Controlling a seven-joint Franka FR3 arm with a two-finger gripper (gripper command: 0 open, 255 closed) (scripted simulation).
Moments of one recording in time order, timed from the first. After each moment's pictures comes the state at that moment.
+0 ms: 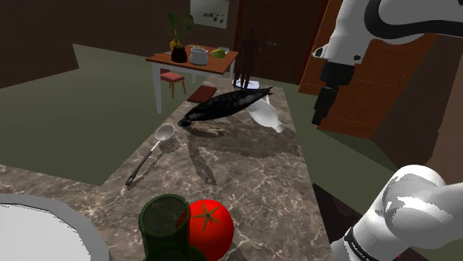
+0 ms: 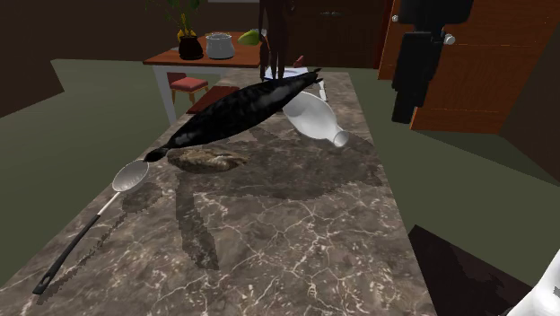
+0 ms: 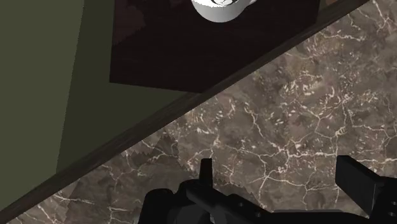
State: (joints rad) arm 0.02 -0.80 -0.02 -2.37 0.07 1.49 -0.15
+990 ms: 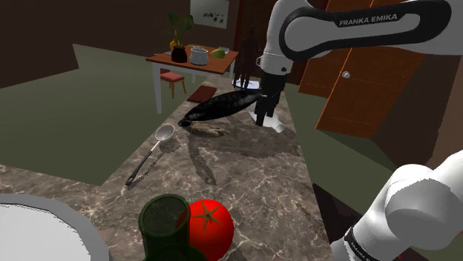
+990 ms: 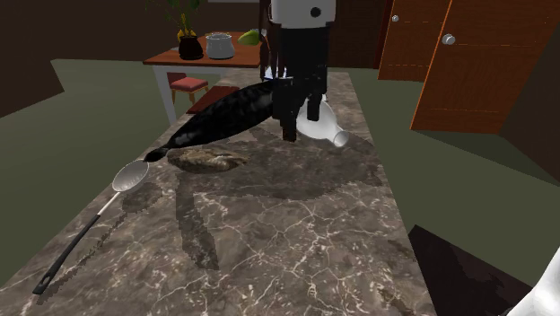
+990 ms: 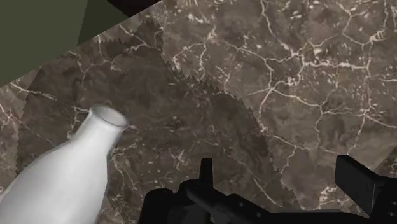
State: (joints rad) arm 0.07 -0.35 0.09 -2.19 0.05 1.78 -0.12
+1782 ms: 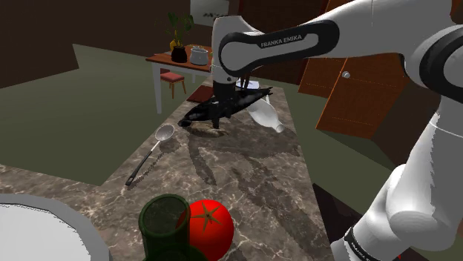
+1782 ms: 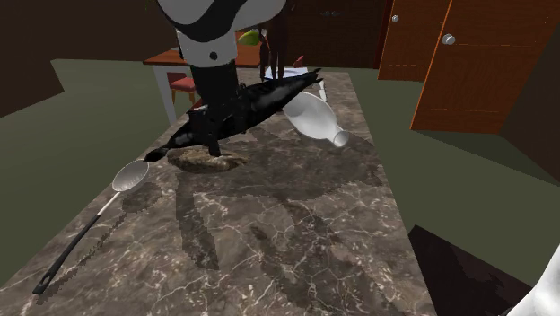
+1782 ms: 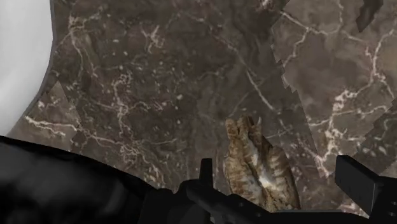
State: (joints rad) arm 0.11 0.11 0.17 -1.83 -0.07 1.90 -0.05
